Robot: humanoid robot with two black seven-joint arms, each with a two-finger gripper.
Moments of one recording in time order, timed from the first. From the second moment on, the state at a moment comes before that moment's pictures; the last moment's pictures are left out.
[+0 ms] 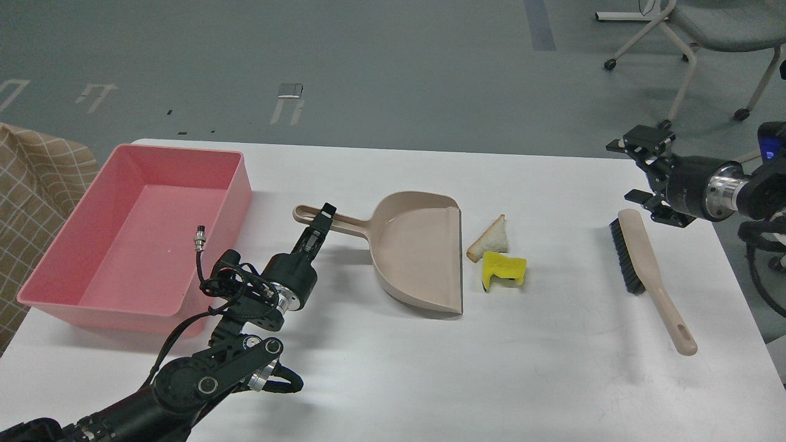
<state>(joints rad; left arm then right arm) -0.34 0.19 -0.64 -1.08 1.15 0.49 -0.27 0.78 -0.71 0.66 1.10 -0.71 0.35 -0.31</state>
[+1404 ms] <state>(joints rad) -0.35 0.21 -0.59 -1.09 1.15 0.49 -0.29 0.73 -1.03 0.45 1.46 -1.03 0.43 -0.30</state>
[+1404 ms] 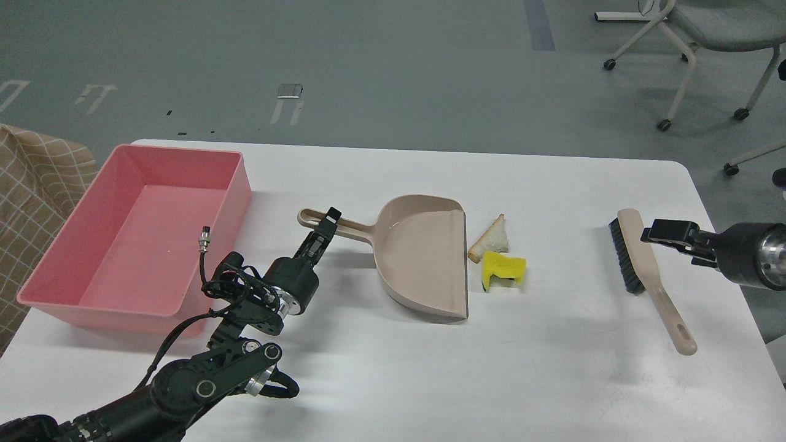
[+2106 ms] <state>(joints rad) -0.35 0.22 -0.59 -1.10 1.15 0.49 -0.30 0.68 -1.08 0.37 1.52 -1.14 0.43 -0.30</state>
